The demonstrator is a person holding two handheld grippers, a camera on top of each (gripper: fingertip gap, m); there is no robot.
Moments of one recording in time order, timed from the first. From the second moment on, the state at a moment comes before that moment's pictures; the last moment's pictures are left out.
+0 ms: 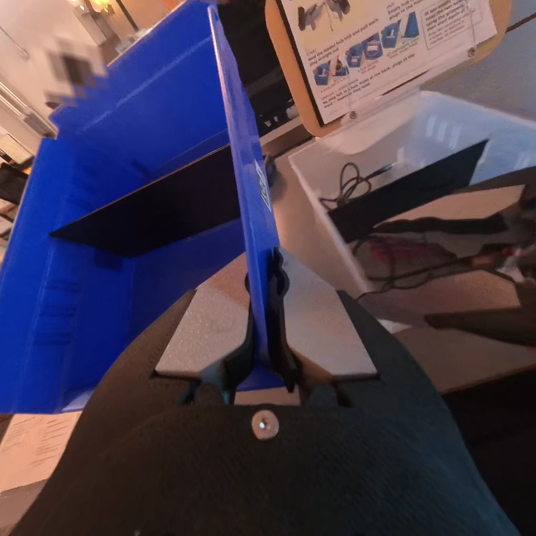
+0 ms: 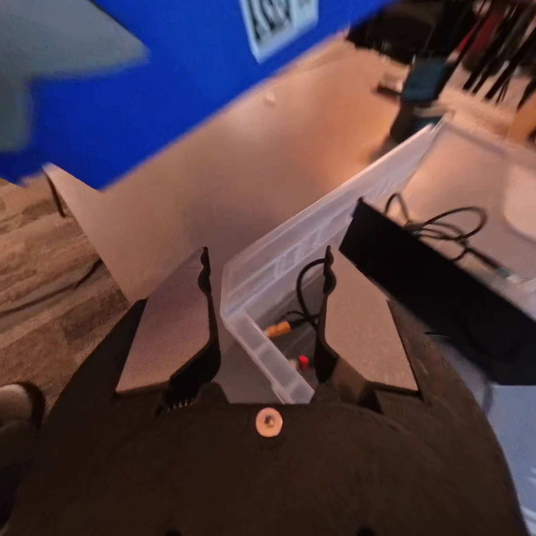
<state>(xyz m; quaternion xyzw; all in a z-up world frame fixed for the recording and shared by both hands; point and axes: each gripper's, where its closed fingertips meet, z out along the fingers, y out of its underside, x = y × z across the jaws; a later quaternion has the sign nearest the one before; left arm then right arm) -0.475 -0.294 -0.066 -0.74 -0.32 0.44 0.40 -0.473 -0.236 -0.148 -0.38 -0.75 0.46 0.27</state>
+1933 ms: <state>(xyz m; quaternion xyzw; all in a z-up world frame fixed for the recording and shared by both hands) -0.423 -0.226 -0.152 -0.88 -0.20 0.33 0.30 -0.334 0.247 -0.166 -0.46 -0.84 0.05 0.29</state>
